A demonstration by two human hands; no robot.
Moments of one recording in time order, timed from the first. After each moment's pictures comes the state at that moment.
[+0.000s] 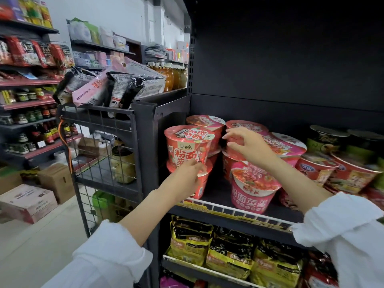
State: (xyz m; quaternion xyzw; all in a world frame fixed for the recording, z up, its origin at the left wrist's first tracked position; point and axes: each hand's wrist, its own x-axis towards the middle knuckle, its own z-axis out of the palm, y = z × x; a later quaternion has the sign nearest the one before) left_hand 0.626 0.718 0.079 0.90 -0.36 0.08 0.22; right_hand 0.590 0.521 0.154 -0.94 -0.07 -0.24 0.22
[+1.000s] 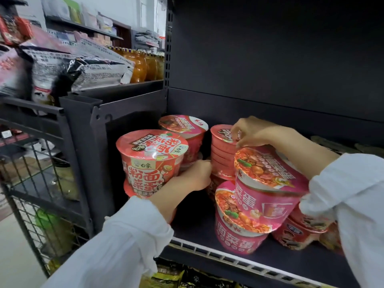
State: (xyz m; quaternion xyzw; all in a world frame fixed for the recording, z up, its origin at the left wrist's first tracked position) left_hand 0.760 0.560 0.051 0.91 -0.36 0.03 0.20; right_hand 0.693 0.426 0.204 -1.00 0.03 -0.01 -0.02
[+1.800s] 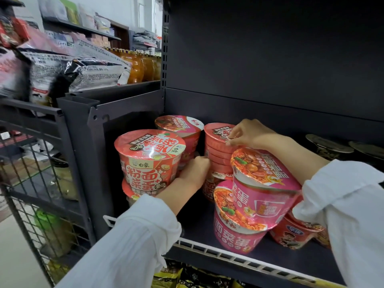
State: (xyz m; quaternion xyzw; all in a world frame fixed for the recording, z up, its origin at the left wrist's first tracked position) left_hand 0.757 0.554 0.055 0.92 -0.34 0.10 0.18; right_hand 0.691 0.414 0.188 -0.99 0.05 -0.07 0.11
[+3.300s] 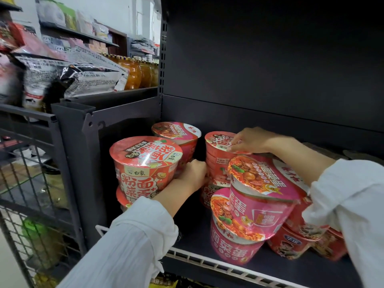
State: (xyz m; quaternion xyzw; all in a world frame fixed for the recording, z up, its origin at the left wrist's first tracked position) left_hand 0.757 0.551 0.070 0.92 -0.33 0.07 0.19; right_hand 0.696 0.395 0.200 -1.00 0.04 0.02 0.00
